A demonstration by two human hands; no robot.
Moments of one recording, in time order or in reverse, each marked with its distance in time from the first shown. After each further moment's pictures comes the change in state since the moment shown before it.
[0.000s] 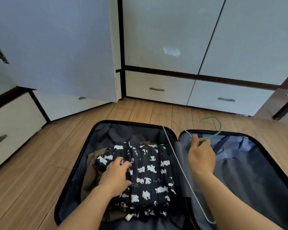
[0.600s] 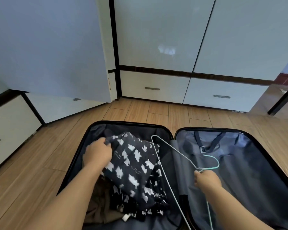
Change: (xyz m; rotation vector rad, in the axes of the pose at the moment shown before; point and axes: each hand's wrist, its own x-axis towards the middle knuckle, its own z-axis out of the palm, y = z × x) left_hand 0.019 0.007 -0.070 -0.283 0.338 -0.339; right_hand 0.016 0.107 0.002 -0.273 -0.404 0.345
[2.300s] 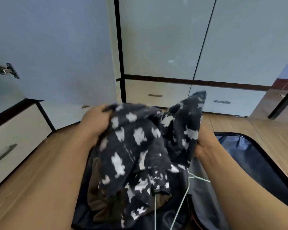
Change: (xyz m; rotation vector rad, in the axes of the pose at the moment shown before) left_hand -0.022 0.059 -0.120 -0.461 -0.005 0.340; right_hand -0.109 -0.146 -0.060 1.361 -0.550 -0.471
